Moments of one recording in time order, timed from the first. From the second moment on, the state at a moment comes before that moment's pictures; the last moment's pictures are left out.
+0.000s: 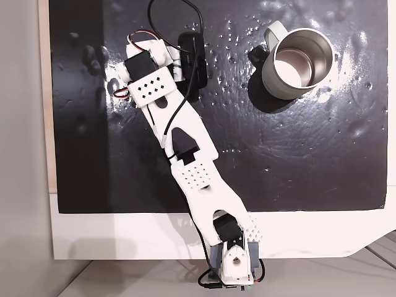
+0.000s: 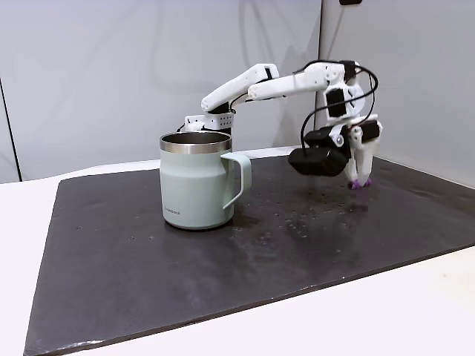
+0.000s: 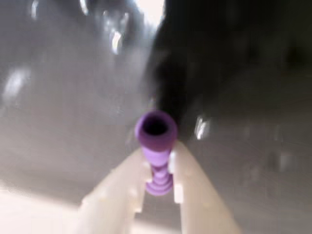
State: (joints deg) arm -27.9 31.0 13.4 86.0 16.5
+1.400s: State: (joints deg) arm 16.0 77.7 42.4 96.3 6.7
